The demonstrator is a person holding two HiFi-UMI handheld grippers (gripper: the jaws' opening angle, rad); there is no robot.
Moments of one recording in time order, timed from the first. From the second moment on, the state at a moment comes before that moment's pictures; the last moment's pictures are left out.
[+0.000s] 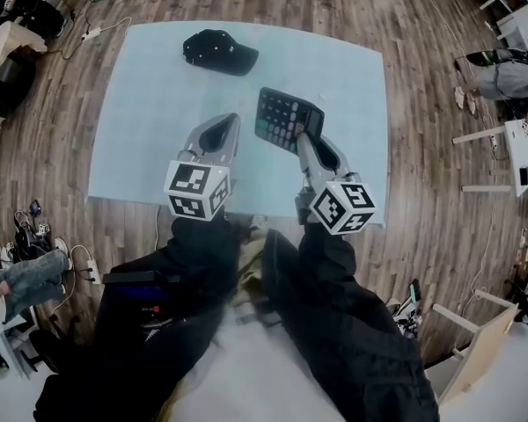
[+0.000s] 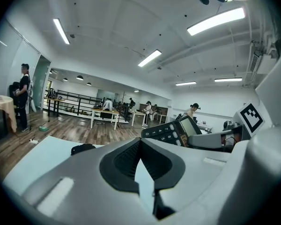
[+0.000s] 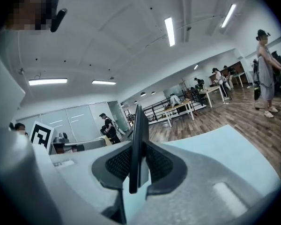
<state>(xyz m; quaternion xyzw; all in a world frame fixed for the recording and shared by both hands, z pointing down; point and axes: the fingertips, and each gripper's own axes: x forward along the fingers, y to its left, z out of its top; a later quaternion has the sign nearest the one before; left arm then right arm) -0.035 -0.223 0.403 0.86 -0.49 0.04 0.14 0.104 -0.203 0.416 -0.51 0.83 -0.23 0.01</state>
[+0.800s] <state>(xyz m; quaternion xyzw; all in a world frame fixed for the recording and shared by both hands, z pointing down) -0.037 -0.212 0.493 0.84 -0.48 0.10 0.23 0.079 -0.192 0.506 -0.49 0.80 -0.34 -0.03</state>
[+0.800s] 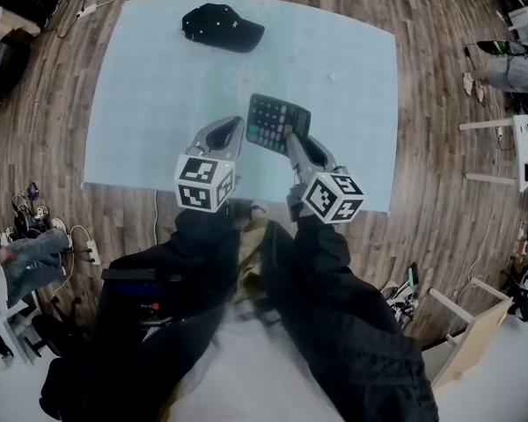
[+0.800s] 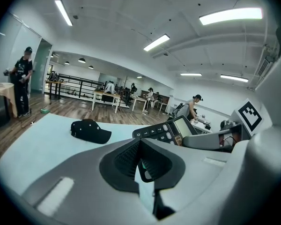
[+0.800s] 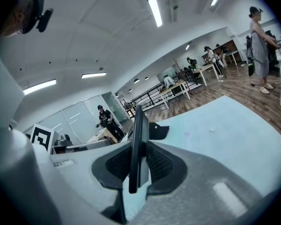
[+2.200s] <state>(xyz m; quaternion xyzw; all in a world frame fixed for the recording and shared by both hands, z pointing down) -0.043 -0.143 0.693 0.78 -0.42 0.23 0.40 0.058 -0.146 0.721 -0.44 0.69 -0.56 -0.07</state>
